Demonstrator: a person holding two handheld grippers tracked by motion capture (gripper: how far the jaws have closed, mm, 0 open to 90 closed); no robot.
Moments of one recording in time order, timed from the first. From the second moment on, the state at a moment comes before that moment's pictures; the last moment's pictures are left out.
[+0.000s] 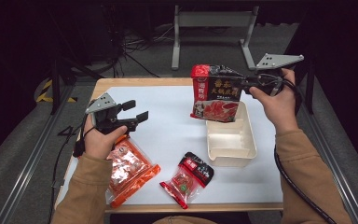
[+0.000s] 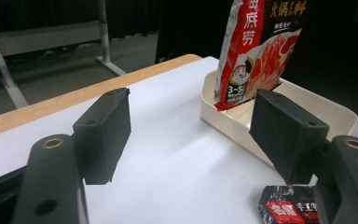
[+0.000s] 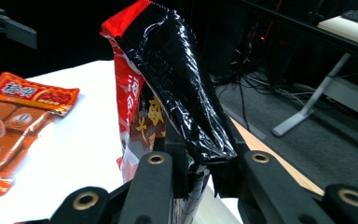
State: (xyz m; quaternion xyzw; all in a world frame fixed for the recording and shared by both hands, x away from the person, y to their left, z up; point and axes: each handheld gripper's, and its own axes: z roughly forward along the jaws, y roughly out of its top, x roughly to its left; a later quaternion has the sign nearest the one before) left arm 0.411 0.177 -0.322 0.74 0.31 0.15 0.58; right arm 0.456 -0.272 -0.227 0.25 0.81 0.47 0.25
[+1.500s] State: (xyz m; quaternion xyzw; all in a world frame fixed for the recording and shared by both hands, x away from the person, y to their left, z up) left arm 0.411 0.180 -0.324 0.73 0.32 0.15 0.58; right arm 0.488 -0.305 -0.266 0.27 0.80 0.46 0.29
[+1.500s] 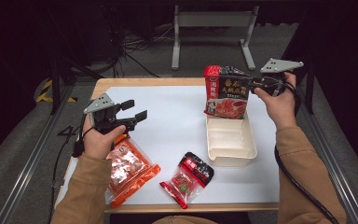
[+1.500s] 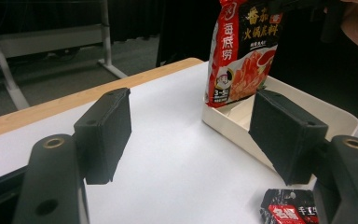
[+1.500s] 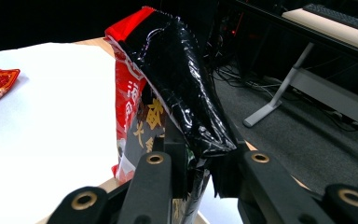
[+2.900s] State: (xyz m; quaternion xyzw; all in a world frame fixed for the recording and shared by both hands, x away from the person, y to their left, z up) left arm 0.409 0.182 -0.325 0.74 0.32 0.15 0.57; right arm 0.484 -0.322 -0.313 0.33 0.78 0.46 0.25
